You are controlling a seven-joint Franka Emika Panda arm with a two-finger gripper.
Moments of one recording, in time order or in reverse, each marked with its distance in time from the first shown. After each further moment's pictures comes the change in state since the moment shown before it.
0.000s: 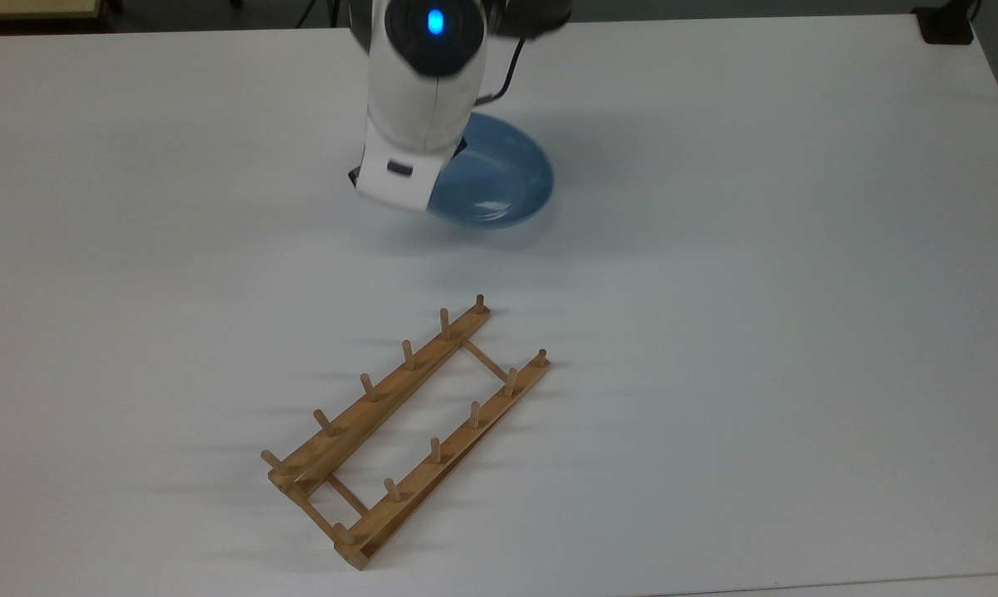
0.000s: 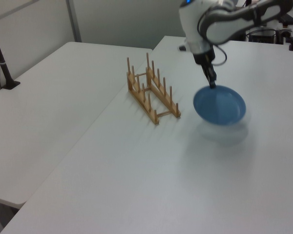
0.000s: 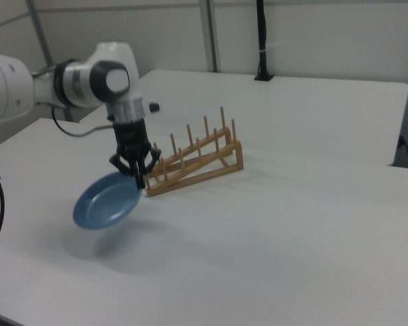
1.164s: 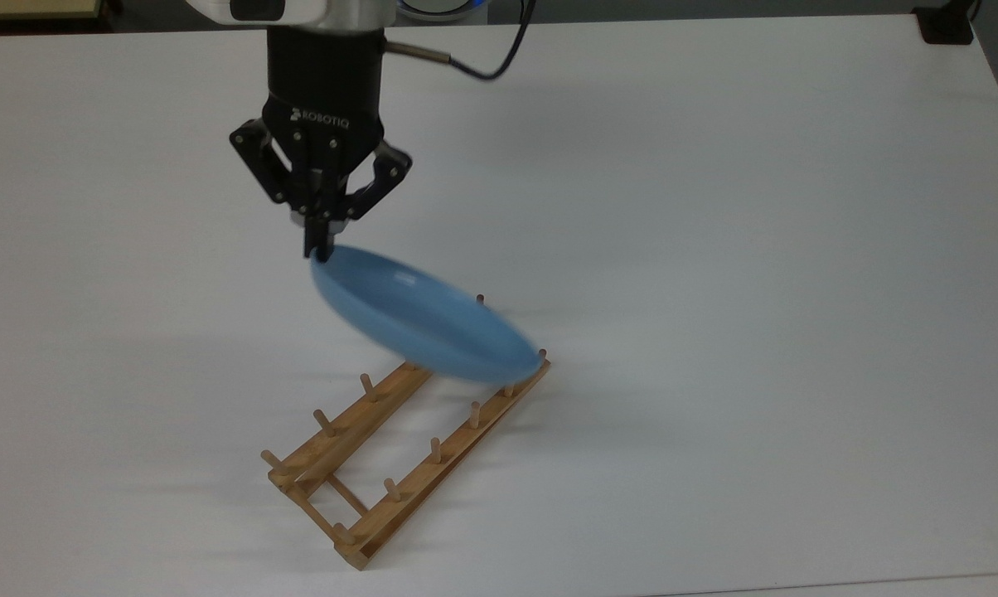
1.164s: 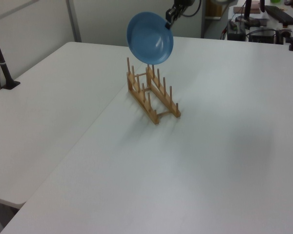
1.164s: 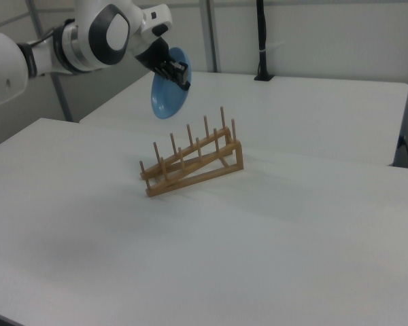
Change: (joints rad) arm -0.056 -0.036 -0.027 0.167 -0.064 0.606 0.732
